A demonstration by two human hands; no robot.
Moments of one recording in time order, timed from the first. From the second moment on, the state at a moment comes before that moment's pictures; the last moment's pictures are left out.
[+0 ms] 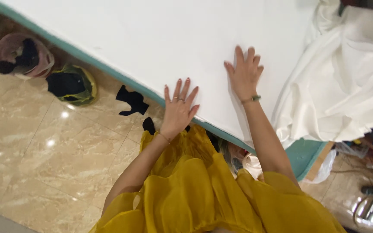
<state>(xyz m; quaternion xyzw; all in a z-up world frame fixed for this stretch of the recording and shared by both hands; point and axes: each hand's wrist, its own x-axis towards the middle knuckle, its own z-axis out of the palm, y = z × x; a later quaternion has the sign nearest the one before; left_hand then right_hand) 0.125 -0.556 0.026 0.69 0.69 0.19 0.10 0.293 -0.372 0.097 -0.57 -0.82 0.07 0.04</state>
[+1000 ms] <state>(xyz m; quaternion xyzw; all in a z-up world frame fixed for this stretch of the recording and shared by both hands) 0.140 -0.469 0.071 0.66 0.71 0.20 0.15 0.468 -0.094 0.039 -0.67 -0.73 -0.12 0.08</state>
